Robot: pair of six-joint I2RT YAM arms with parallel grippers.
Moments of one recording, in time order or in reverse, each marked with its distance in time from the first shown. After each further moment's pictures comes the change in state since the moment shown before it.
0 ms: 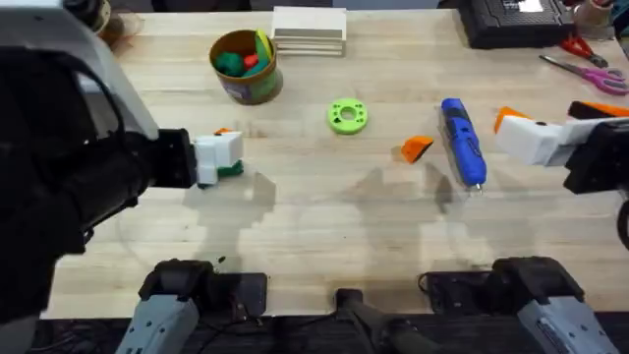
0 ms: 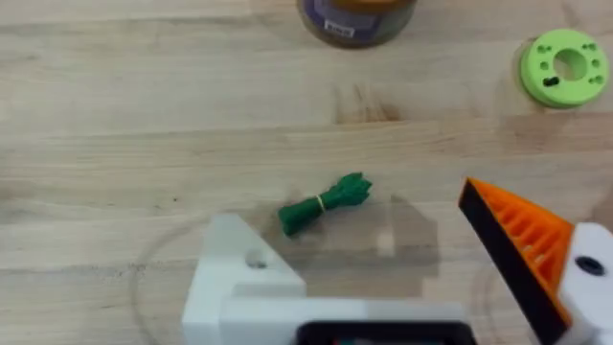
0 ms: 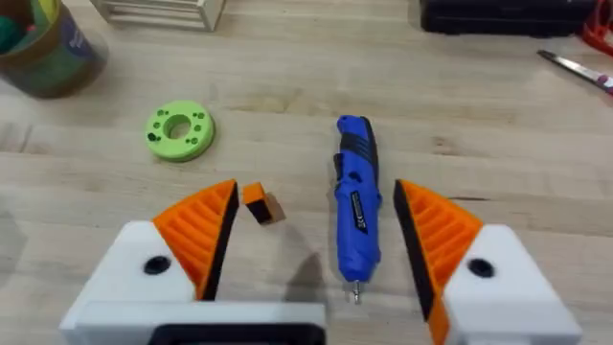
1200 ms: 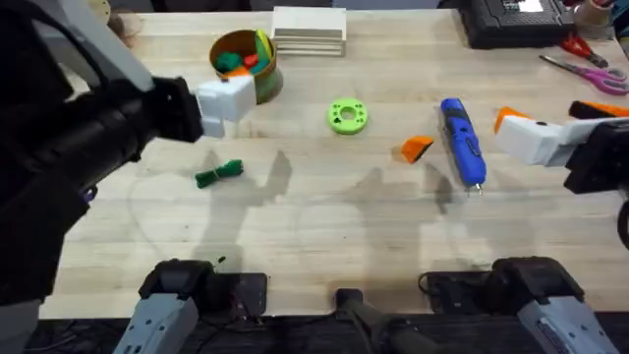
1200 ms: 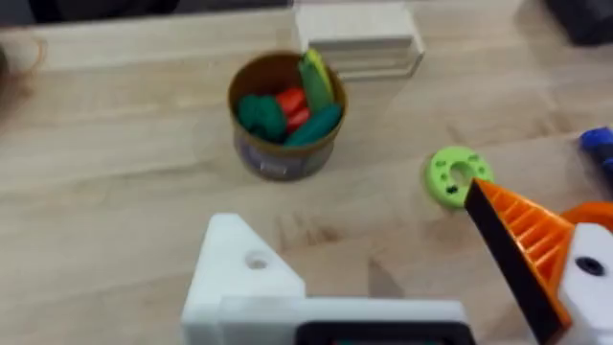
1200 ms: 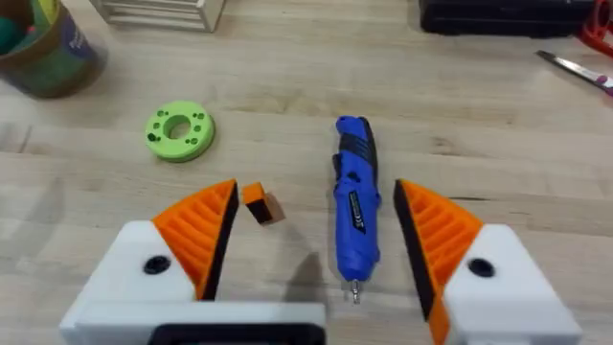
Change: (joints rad) left arm 0.000 0.038 0.000 0.345 0.196 0.003; right arm 0.000 0.000 0.000 0.000 0.000 0.000
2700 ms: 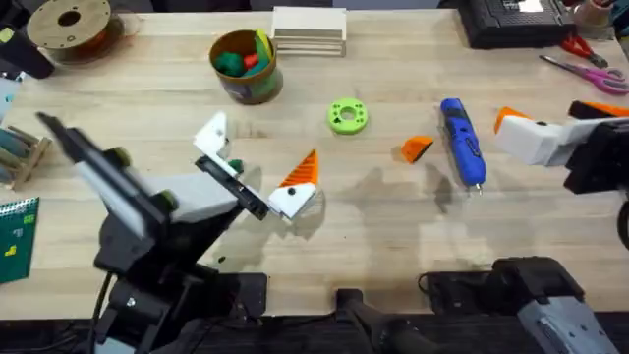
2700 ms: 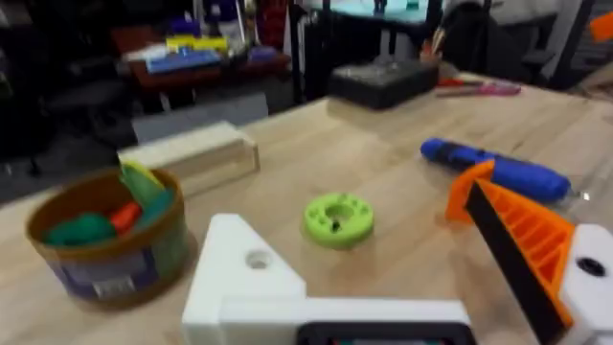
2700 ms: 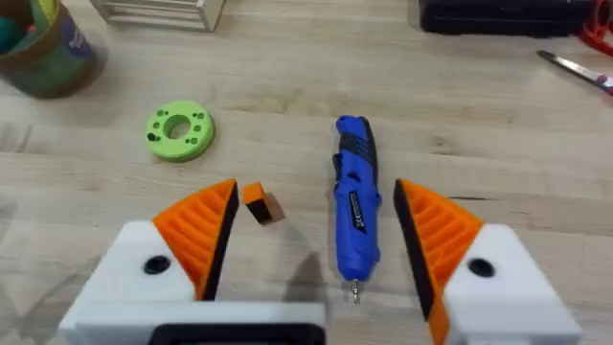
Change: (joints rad) left arm -0.305 -0.683 -0.815 0.667 0.145 0.005; right arm 0.000 0.000 0.000 0.000 0.000 0.000
